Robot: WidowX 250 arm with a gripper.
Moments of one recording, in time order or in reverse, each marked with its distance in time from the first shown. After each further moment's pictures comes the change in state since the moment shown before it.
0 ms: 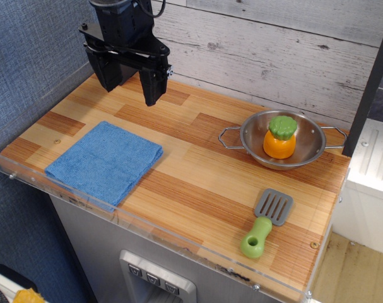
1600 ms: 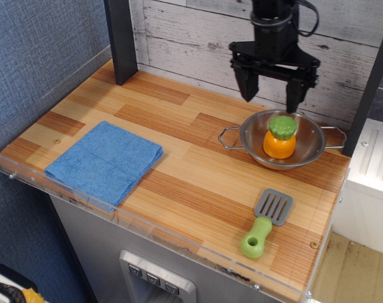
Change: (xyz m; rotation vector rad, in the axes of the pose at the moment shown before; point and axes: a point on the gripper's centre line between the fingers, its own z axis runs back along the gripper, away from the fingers) arm 0.095 -0.129 -0.053 -0.135 -0.021 -0.068
